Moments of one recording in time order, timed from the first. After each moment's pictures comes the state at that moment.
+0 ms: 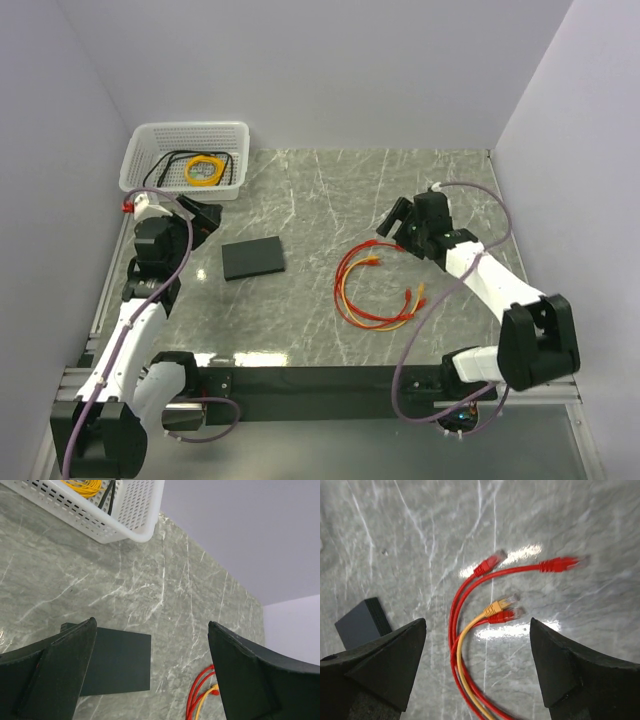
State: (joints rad) left arm -0.02 0.88 0.59 0.05 0.05 -0.79; right arm 0.27 1.31 0.85 -0.28 0.02 0.75
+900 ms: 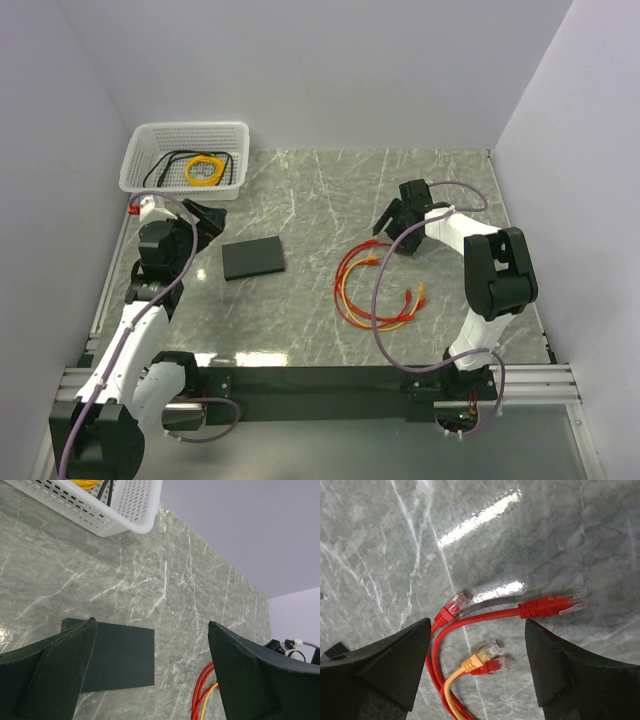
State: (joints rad) left arm -0.05 0.86 0.56 0.07 0.04 -0.76; right arm 0.21 1.78 1.09 -0.38 -0.03 0.84
